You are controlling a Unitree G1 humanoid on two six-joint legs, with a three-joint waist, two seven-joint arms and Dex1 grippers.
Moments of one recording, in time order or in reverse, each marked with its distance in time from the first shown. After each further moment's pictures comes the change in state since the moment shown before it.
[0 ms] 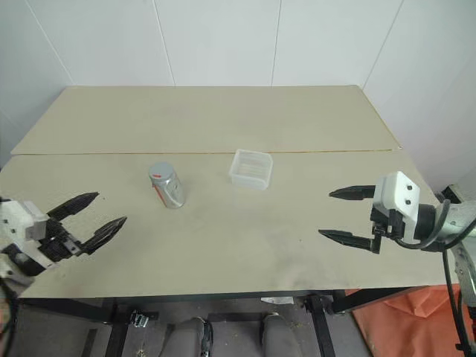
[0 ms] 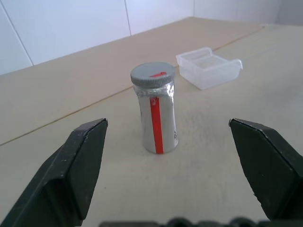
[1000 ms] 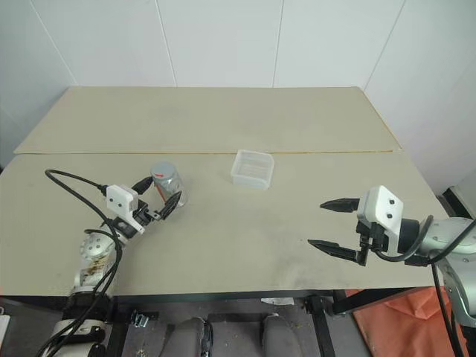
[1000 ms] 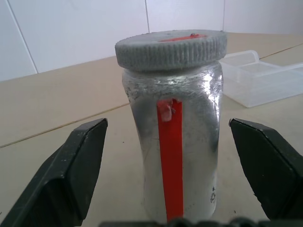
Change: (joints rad) left arm -0.487 -0.205 -0.315 0.753 0.299 -0.470 0.178; right arm 0.143 0.007 -0.035 -0.142 0.007 0.070 -0.116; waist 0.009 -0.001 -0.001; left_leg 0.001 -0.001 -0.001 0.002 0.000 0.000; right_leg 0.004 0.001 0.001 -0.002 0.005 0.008
